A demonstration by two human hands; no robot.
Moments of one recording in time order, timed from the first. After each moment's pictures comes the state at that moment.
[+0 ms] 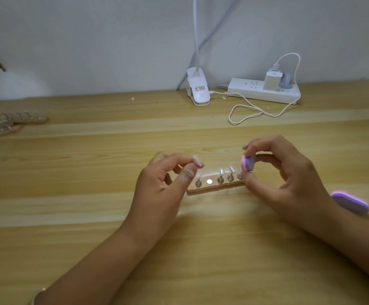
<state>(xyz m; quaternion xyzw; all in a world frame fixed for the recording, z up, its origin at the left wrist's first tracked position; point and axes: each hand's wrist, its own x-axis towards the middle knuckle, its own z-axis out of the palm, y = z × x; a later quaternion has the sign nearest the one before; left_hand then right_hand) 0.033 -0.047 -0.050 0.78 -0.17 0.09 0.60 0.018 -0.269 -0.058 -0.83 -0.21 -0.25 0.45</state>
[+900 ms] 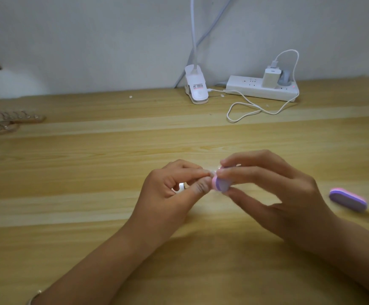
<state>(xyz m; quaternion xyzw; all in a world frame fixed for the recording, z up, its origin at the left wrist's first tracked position) 0.025 -0.050 -0.047 0.76 -0.25 0.02 0.61 -0.002 -0.254 -0.049 -0.83 -0.33 -0.31 0.32</state>
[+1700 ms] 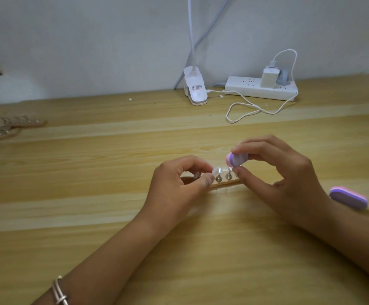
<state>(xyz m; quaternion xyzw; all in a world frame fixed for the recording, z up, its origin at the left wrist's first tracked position) 0.049 -0.064 -0.060 0.79 -0.20 0.03 0.58 0.024 -0.271 -0.065 -0.84 -0.25 -0.31 0.37</state>
